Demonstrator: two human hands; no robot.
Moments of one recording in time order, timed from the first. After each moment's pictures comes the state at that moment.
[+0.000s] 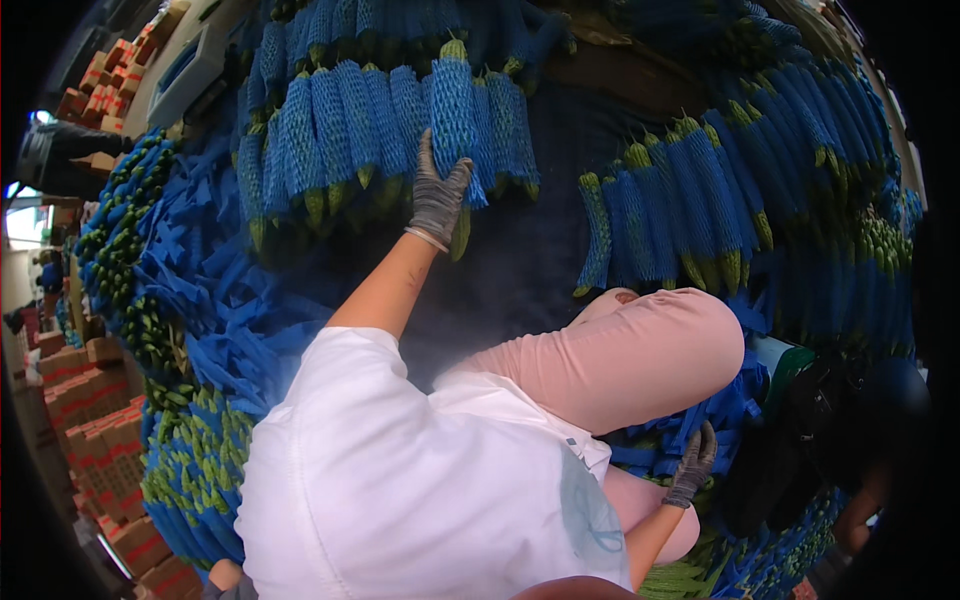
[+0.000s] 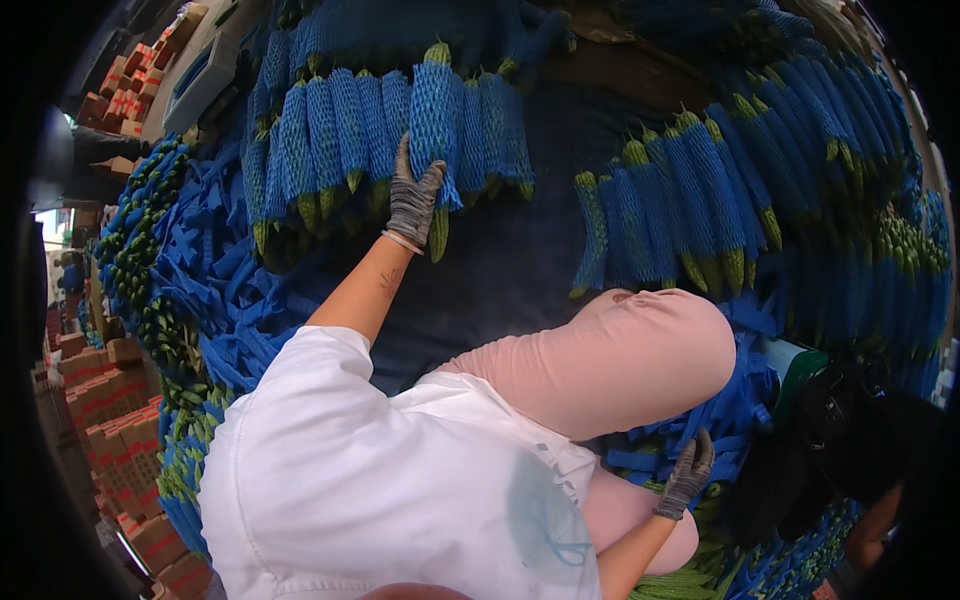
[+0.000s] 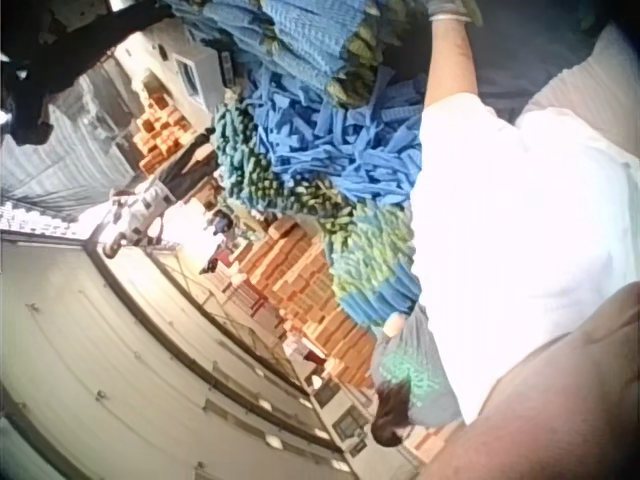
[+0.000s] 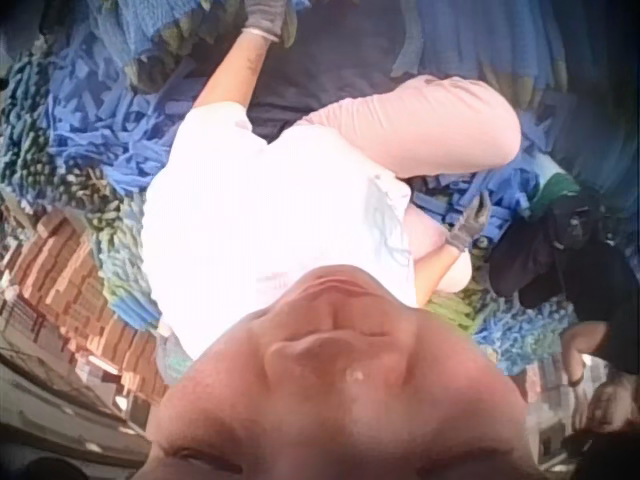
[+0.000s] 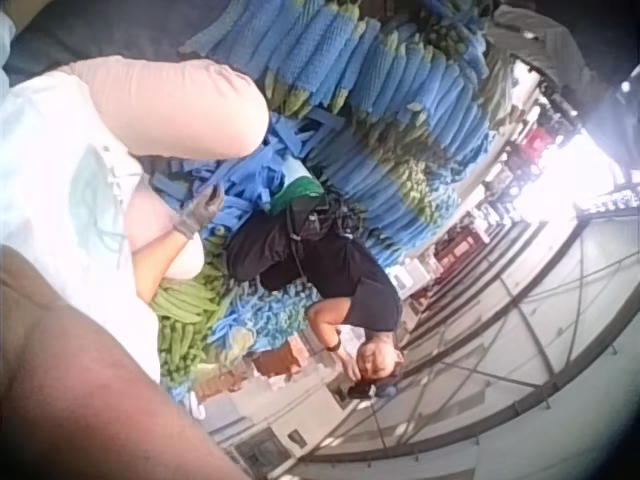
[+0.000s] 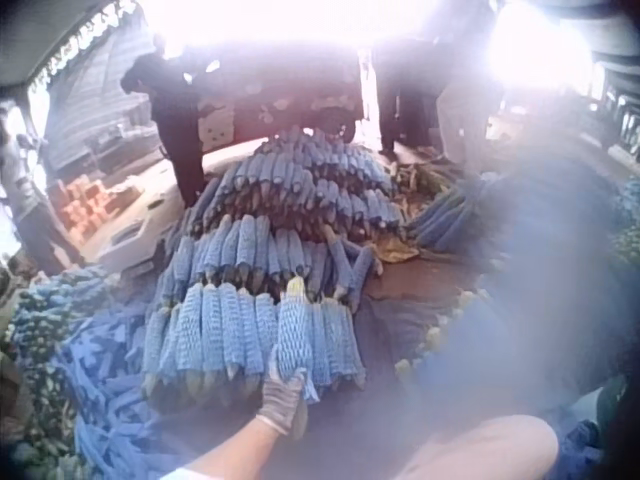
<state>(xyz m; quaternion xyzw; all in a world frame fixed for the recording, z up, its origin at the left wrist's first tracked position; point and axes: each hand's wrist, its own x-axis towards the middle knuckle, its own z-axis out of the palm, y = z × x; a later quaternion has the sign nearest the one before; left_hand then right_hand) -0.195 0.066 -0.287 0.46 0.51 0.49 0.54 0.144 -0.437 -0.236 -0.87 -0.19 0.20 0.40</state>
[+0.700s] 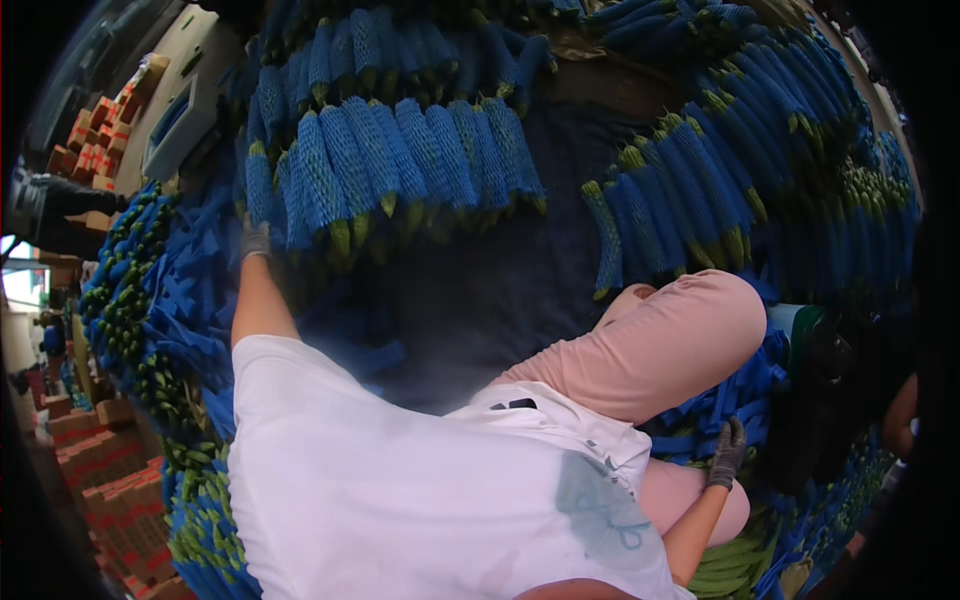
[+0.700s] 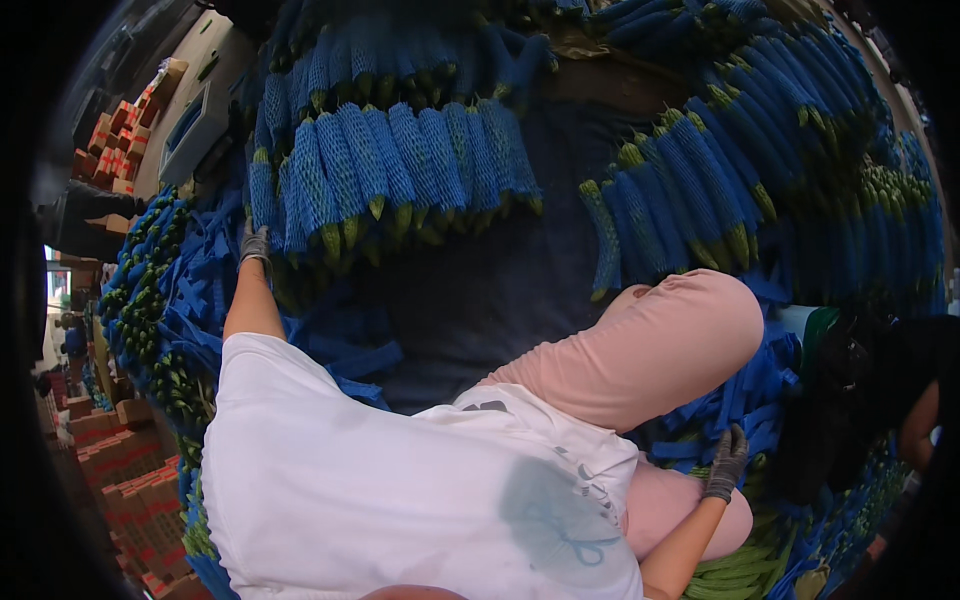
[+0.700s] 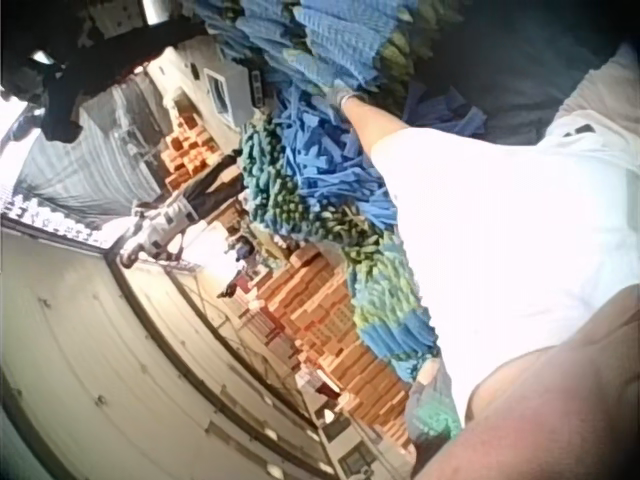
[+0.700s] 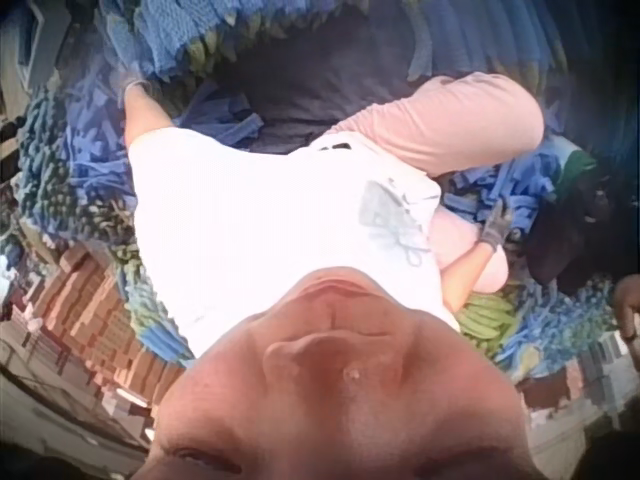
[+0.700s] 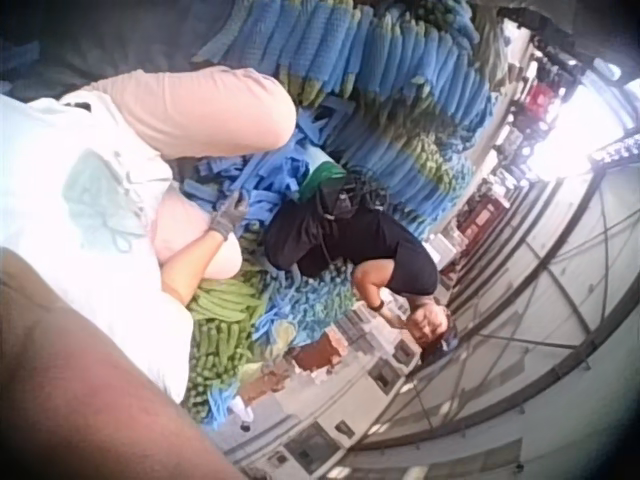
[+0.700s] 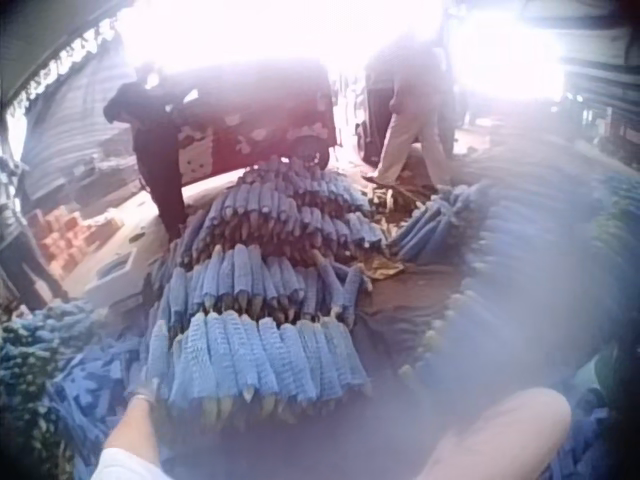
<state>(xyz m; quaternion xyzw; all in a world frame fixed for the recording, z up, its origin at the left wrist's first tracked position) -0.613 0.199 -0.303 0.52 0.83 0.12 0.14 0.146 -0.492 -0.265 -0.92 -0.14 0.18 0.33</state>
